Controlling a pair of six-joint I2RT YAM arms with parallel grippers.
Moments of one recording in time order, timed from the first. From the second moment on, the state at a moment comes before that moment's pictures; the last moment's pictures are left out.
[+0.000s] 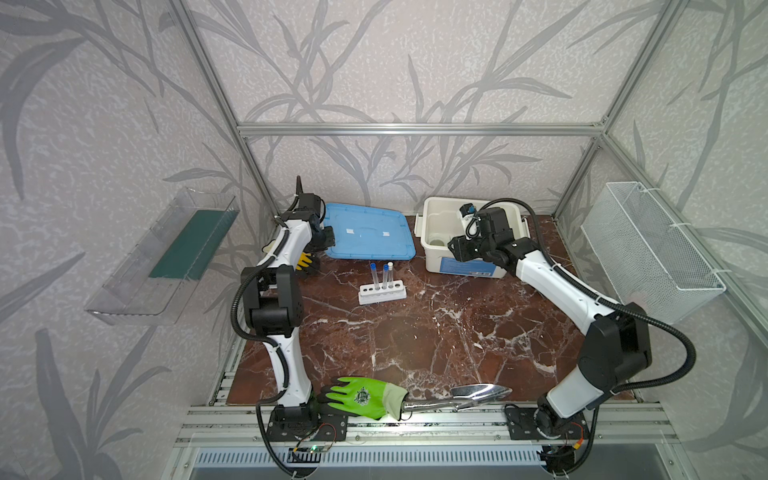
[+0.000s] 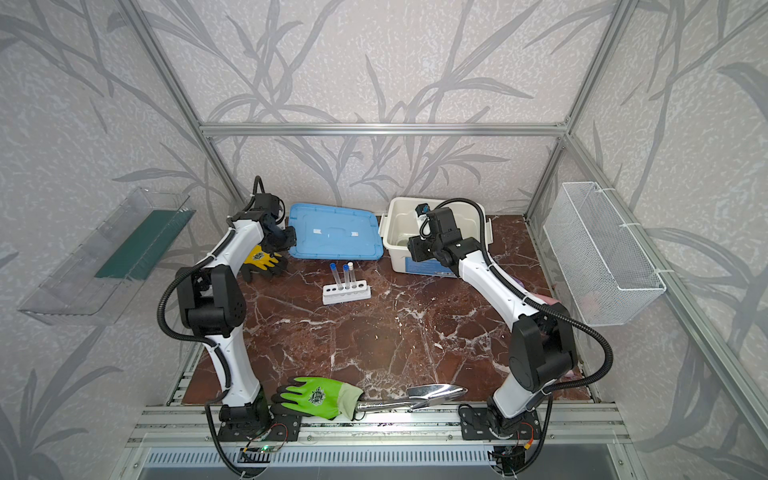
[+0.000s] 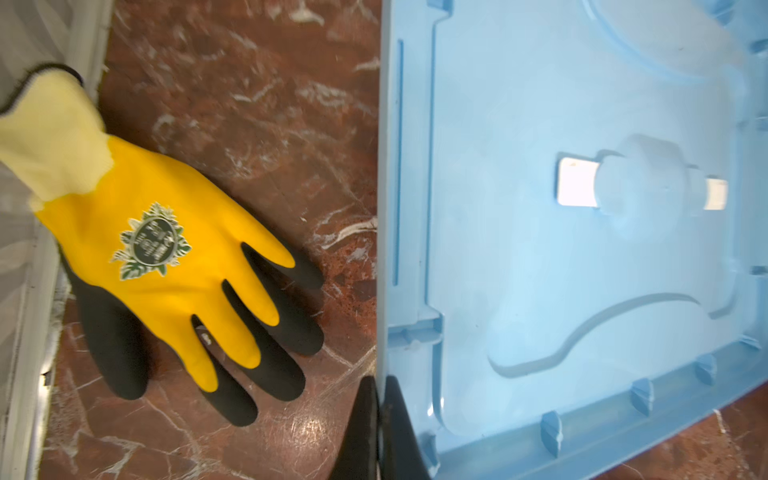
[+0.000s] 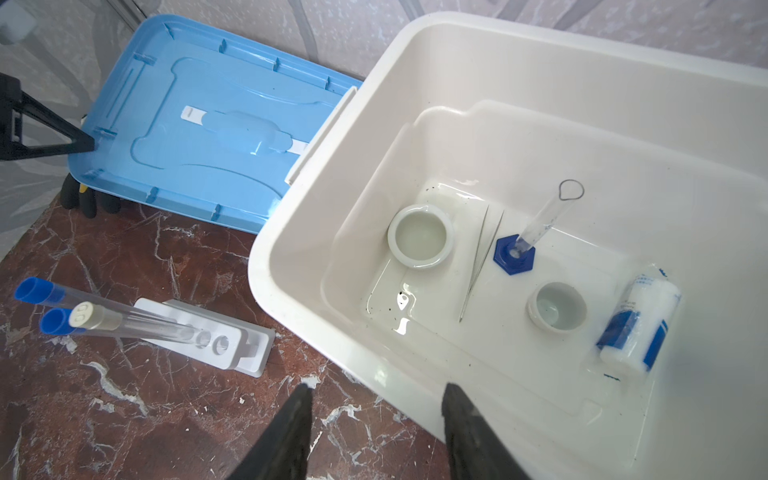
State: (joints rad) left arm 0.05 2.02 1.81 -0.85 0.00 -0.17; right arm 0.41 1.64 1.38 -0.43 -0.12 0.13
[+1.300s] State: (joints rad) left arm 0.06 1.34 1.81 -1.01 0.19 -0.08; right arm 0.27 1.64 1.55 -0.29 -0.82 0.21
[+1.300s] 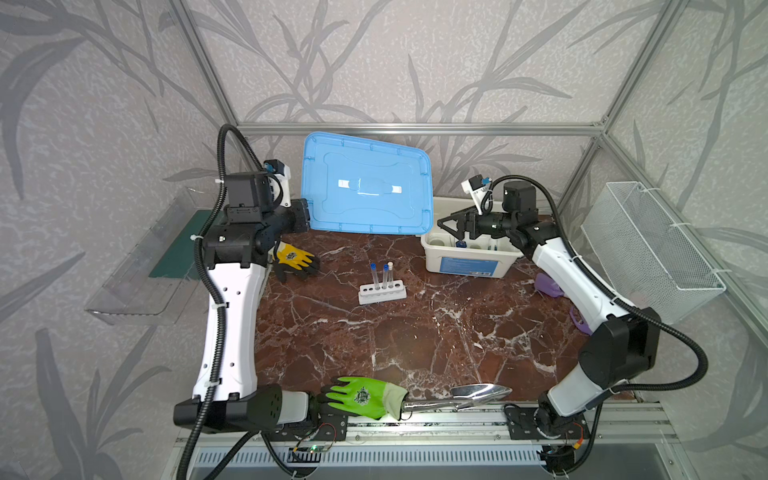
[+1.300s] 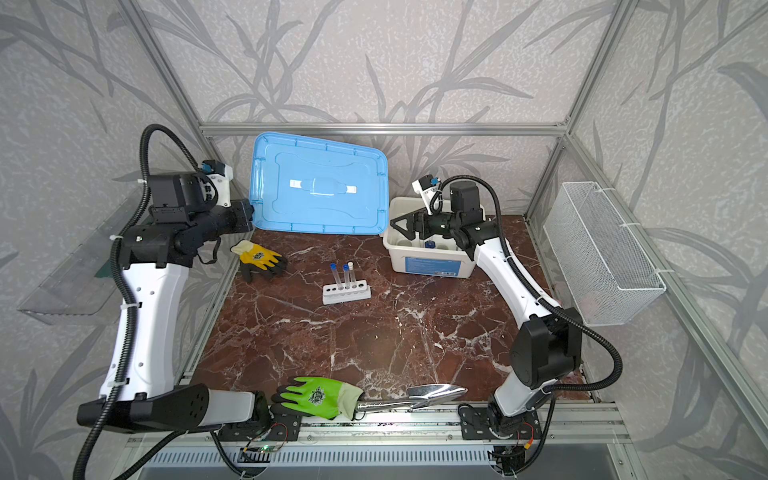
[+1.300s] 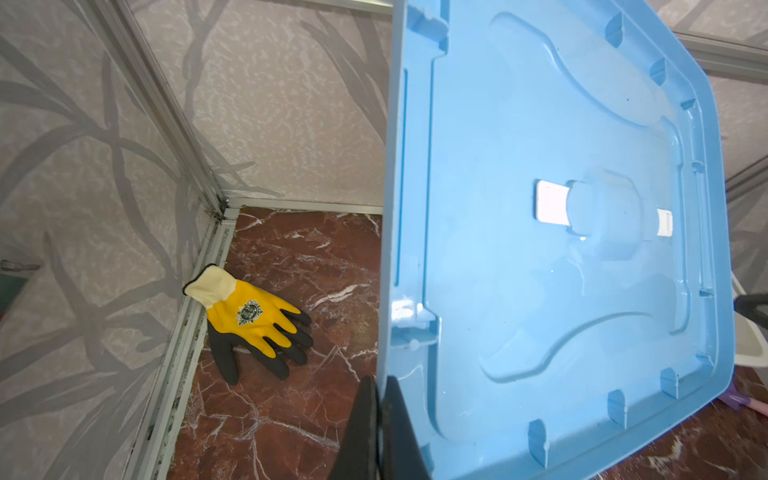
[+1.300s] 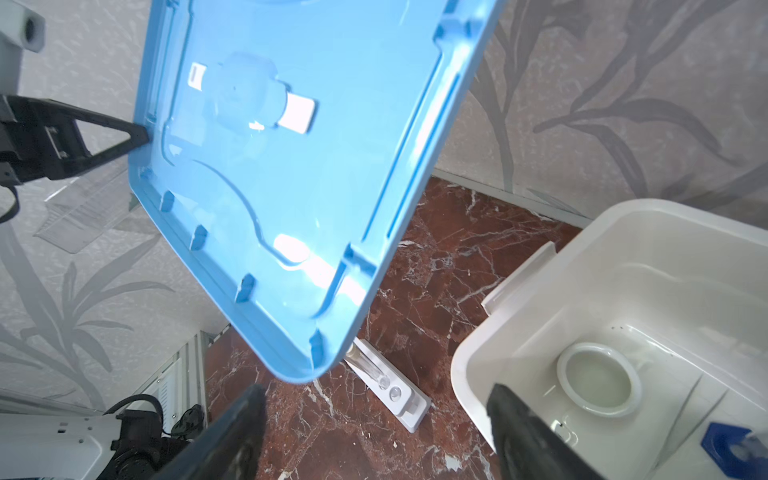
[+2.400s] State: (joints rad) left arm 0.06 1.21 1.70 -1.09 0.34 -0.05; right arm 0.28 1.63 1.46 0.03 -1.06 0.46
